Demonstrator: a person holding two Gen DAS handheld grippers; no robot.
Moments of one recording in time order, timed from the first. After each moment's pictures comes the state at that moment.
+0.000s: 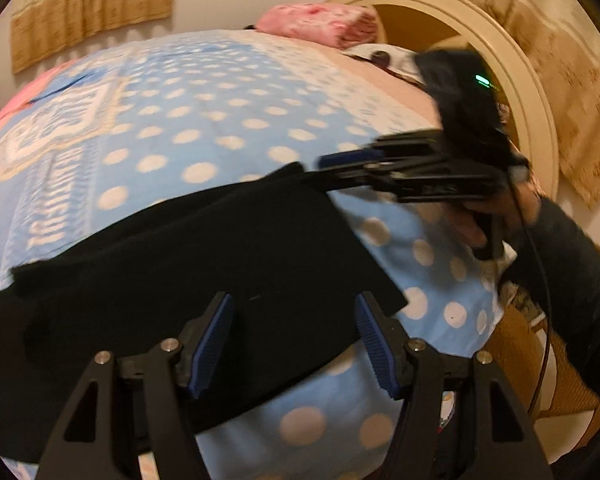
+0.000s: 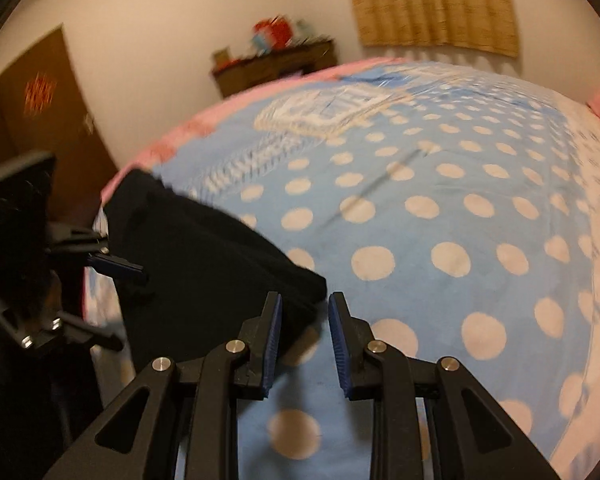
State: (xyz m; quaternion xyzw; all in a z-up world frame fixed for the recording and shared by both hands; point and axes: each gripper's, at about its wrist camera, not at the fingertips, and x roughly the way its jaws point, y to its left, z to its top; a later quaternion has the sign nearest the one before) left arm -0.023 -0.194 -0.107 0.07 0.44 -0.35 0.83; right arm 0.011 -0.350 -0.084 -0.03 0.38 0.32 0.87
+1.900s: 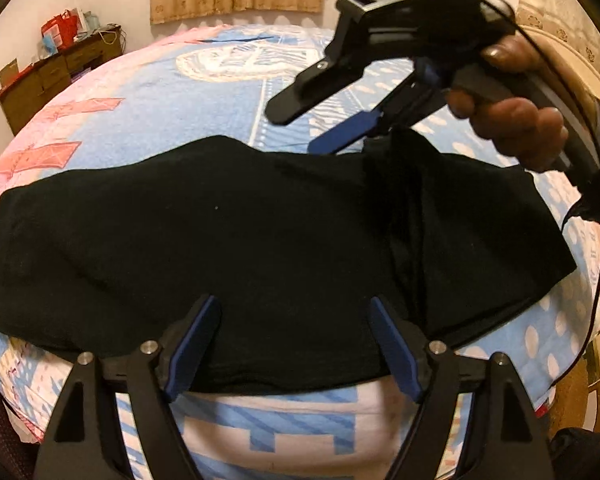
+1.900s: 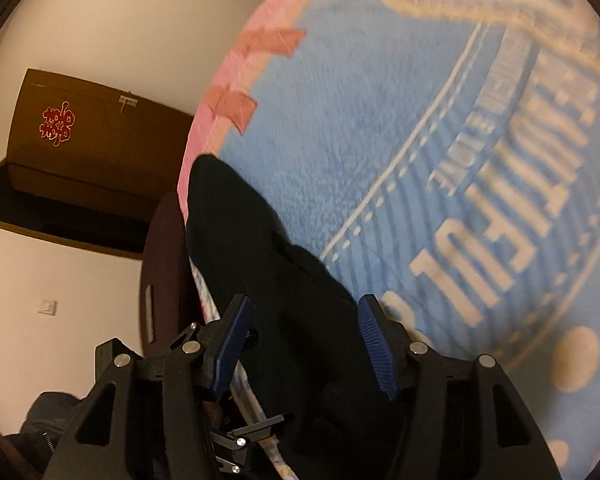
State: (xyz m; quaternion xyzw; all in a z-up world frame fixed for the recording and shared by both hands) left arm -0.008 0.007 -0.143 0.01 0.45 -0.13 0.89; right arm 0.172 -0.062 -0.110 0.12 0.64 0.44 0.62
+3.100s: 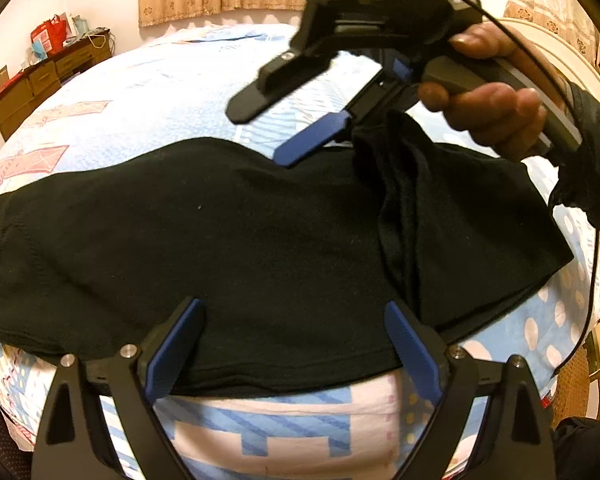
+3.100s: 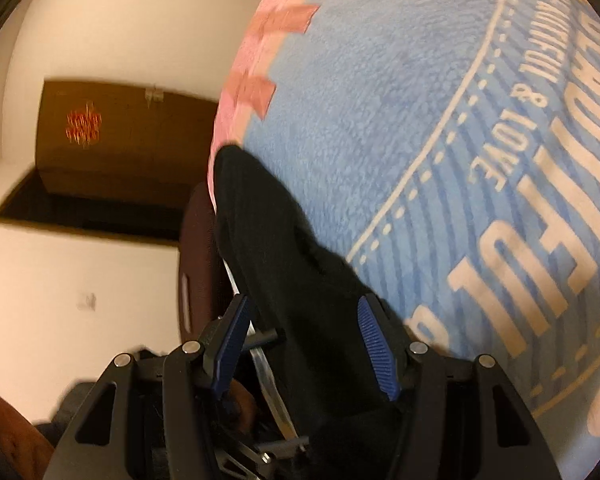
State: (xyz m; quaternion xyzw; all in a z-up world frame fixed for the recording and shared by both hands) left arm -0.004 0.006 -0.150 0.02 0.45 -0.14 0.88; right arm 0.178 -0.049 -0.130 0.14 0.65 0.49 0.57
